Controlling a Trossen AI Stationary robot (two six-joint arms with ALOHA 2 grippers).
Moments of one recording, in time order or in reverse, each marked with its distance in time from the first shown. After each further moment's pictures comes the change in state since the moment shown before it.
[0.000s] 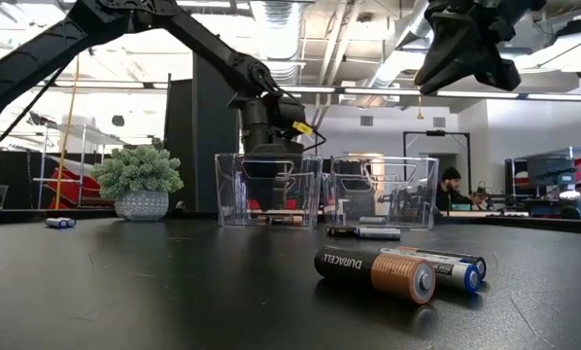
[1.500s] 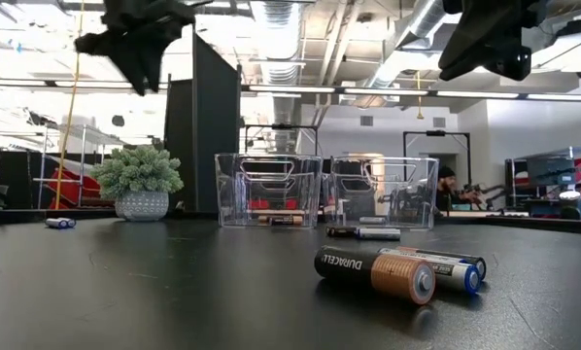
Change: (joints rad) left arm -0.497 -0.954 -0.572 -0.256 -0.417 -1.292; right arm 0.152 0.000 0.000 -0.006 0.000 -0.141
